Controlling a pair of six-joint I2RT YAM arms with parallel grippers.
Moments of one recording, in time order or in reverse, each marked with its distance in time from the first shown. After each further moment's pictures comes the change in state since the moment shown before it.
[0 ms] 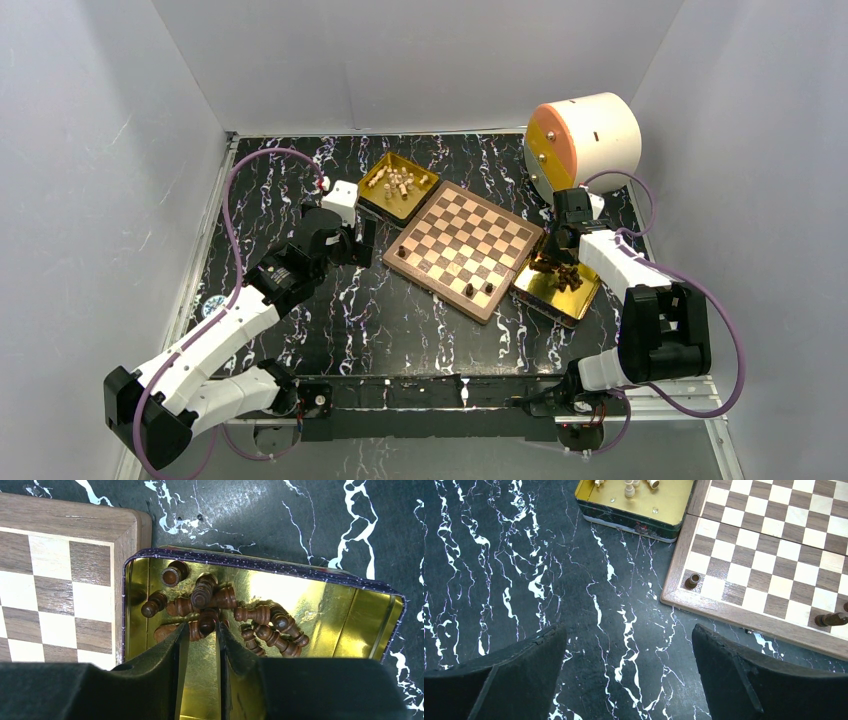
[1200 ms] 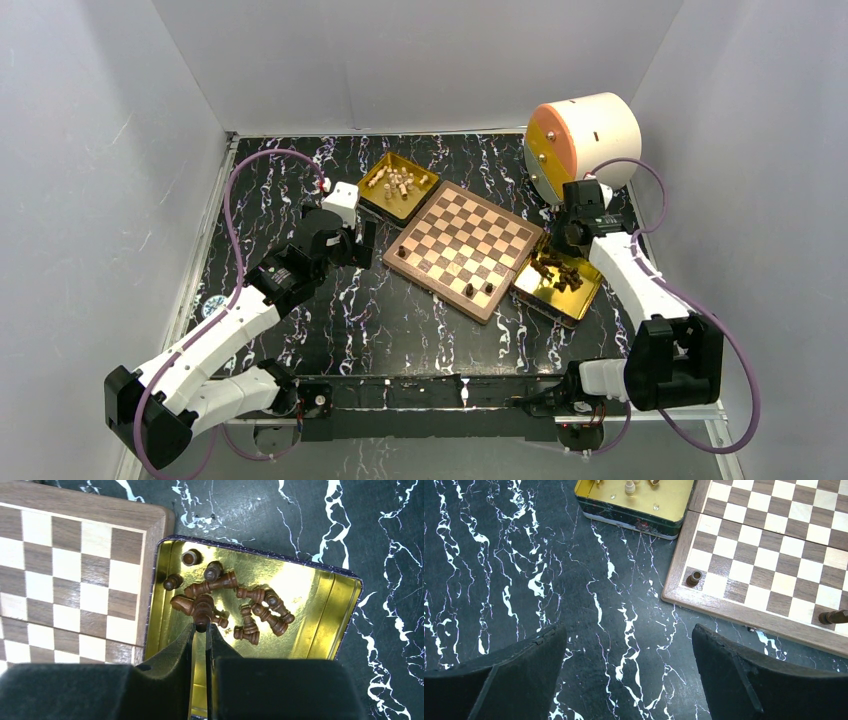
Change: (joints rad) left arm 0.000 0.000 -0.009 0.001 0.000 0.003; right arm -0.001 -0.123 0.071 -0.142 -0.024 -0.045
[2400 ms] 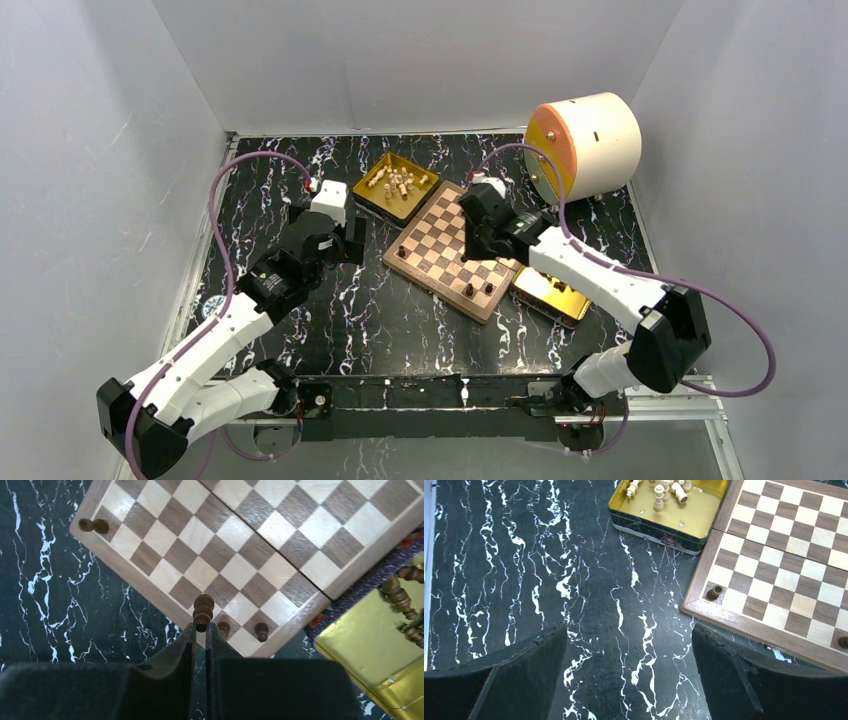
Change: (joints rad) left arm 0.000 -0.047 -0.004 0.000 -0.097 0.004; right arm 0.590 0.099 0.236 -0.097 -0.014 0.113
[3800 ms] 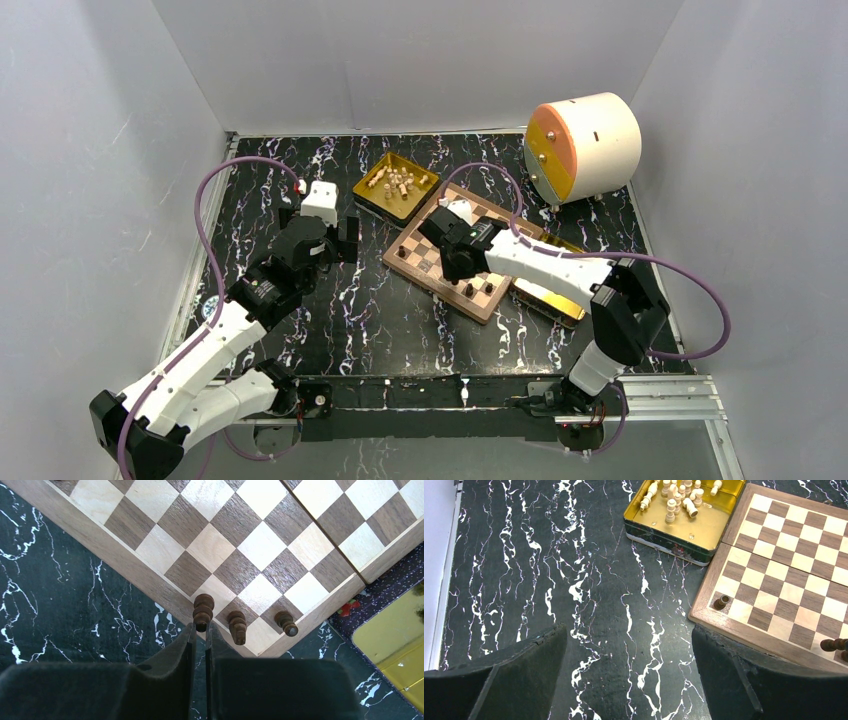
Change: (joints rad) left arm 0.000 -0.066 -0.013 0.005 -0.060 0.000; right arm 0.187 0.227 0.080 -0.086 0.121 0.061
